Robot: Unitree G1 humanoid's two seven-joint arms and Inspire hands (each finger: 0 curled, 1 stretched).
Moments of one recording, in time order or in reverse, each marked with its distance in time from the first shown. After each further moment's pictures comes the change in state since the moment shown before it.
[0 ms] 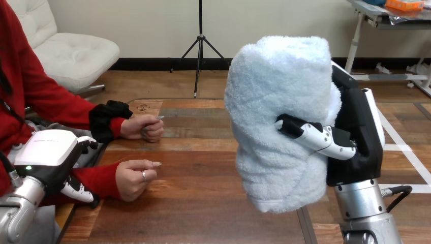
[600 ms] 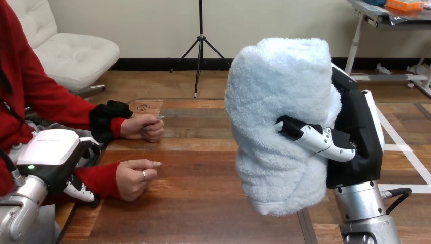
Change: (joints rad) left arm 0.000 -0.002 -0.013 -0.017 -0.017 -0.001 -0.015; right arm 0.011 0.000 0.005 -0.004 0.003 0.013 -0.003
